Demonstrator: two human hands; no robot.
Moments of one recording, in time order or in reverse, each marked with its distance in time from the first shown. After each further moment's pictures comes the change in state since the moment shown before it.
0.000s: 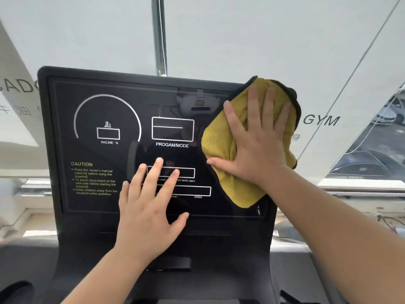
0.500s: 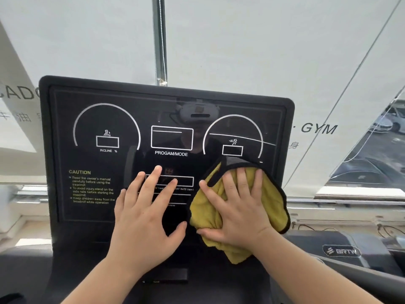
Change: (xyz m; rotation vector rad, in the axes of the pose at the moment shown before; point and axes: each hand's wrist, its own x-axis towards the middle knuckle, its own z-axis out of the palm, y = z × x) left_hand -0.001 -0.001 -0.009 -0.054 -0.026 0.004; right_hand -0.094 -0.041 0.038 0.038 -0.089 -0.214
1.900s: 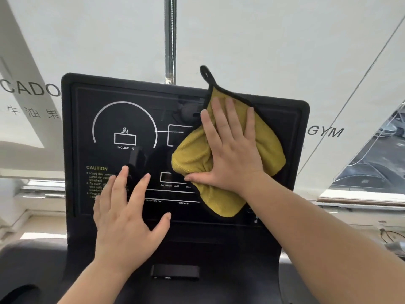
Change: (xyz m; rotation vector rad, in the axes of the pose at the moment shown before) left_hand -0.015 -0.041 -0.005 -0.023 0.125 -0.228; right_hand 0.111 0.002 -0.052 -0.075 0.127 0.023
